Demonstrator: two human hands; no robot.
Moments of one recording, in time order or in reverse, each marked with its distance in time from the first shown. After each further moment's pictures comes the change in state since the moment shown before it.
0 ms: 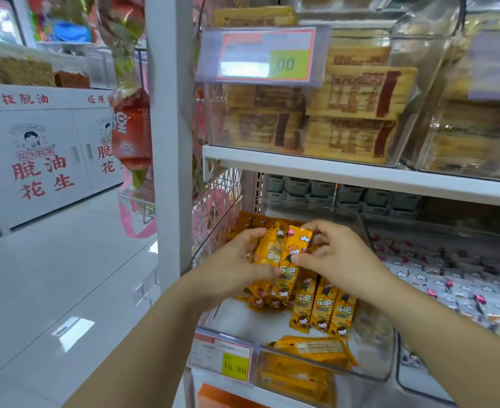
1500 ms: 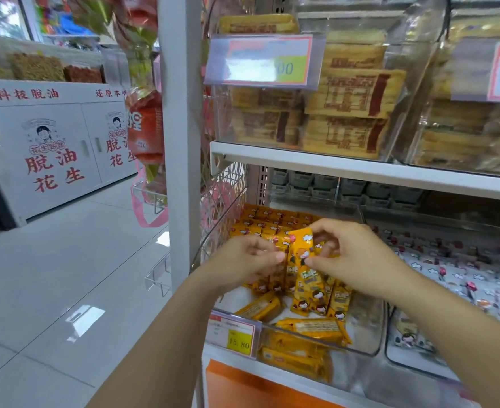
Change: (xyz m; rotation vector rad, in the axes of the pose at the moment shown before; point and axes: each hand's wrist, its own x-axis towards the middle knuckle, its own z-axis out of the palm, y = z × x) left_hand -0.003 -0.008 0.006 0.105 0.051 -0.019; right_hand -0.020 0.001 -0.018 -0.263 -0.056 -0.113
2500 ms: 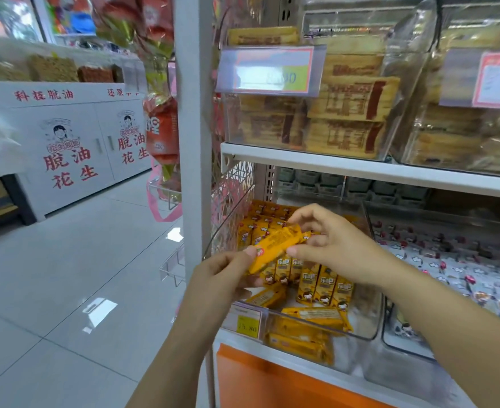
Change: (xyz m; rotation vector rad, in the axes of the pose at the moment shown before) left_hand -0.085 0.006 0.012 -0.399 0.382 0.070; right_hand -0.003 -0.028 0.002 0.430 -0.160 -0.049
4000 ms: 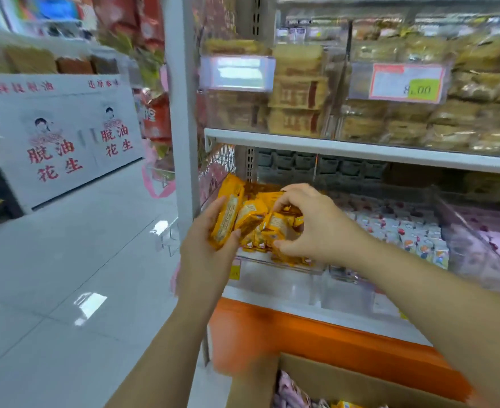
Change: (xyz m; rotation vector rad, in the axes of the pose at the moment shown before) left_hand -0.064 0.009 0.014 0.322 0.186 0.424; right_hand -0.076 -0.040 0.003 -0.541 0.124 -0.141
